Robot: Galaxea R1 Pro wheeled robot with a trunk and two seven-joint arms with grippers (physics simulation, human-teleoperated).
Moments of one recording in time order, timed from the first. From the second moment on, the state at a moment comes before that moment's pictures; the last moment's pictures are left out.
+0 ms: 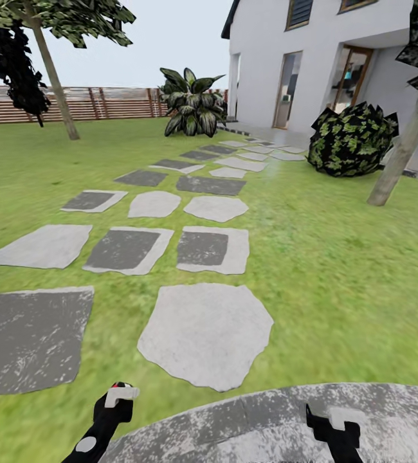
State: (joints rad) left arm -0.43 0.04 0.05 -0.34 -0.06 -0.33 0.01; right arm -0.22 -0.07 -0.14 -0.63 0.03 -0.27 -0.11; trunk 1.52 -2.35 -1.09
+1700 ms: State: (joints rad) left arm -0.43 0.04 0.05 -0.34 -0.06 -0.33 0.01; right arm -0.22 -0.07 -0.14 -0.63 0.04 -0.27 -0.11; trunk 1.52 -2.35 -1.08
